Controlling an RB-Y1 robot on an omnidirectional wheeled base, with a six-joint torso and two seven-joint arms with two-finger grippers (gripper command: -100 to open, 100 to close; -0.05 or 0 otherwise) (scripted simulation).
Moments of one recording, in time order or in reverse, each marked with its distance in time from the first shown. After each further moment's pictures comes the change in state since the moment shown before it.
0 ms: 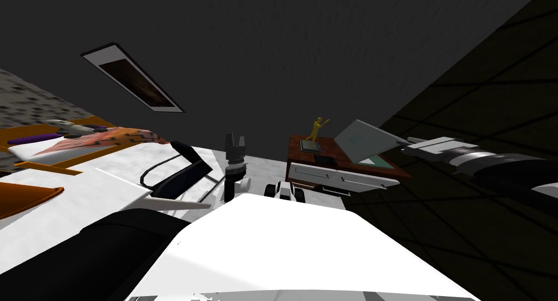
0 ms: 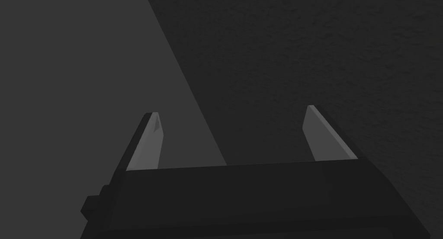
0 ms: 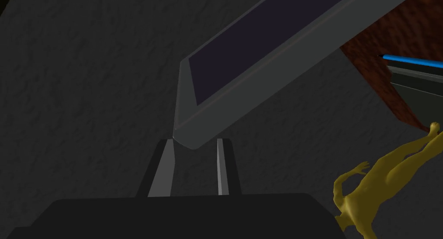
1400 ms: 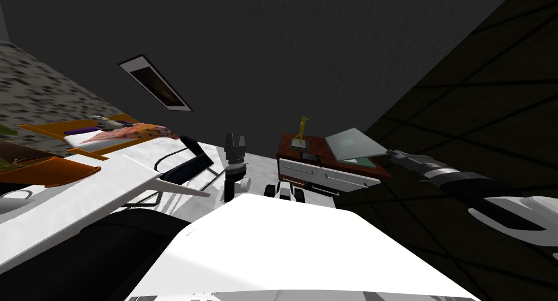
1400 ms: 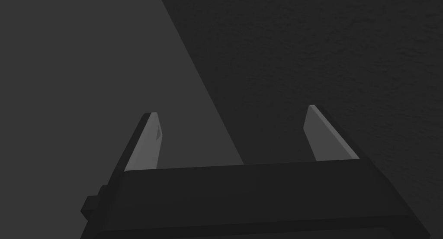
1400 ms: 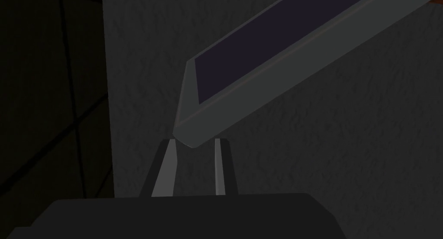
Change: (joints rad) left arm 0.000 0.000 0.000 0.000 0.000 0.000 0.000; right arm -0.125 0.174 0.118 0.176 -0.243 -0.082 -0.132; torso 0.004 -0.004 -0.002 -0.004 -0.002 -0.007
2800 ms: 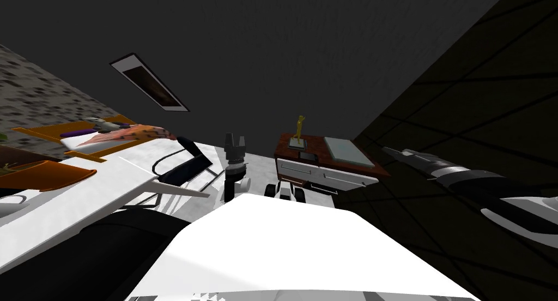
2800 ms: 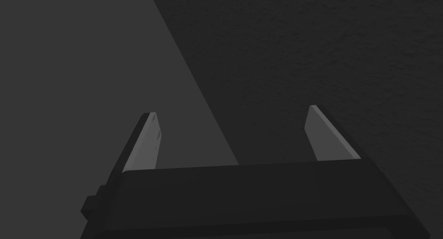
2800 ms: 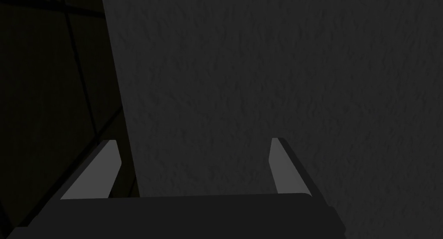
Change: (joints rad) left arm 0.000 0.000 0.000 0.000 0.000 0.000 0.000; right arm 0.043 -0.049 -0.013 -0.029 -0.062 -0.011 -0.138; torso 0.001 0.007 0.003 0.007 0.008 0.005
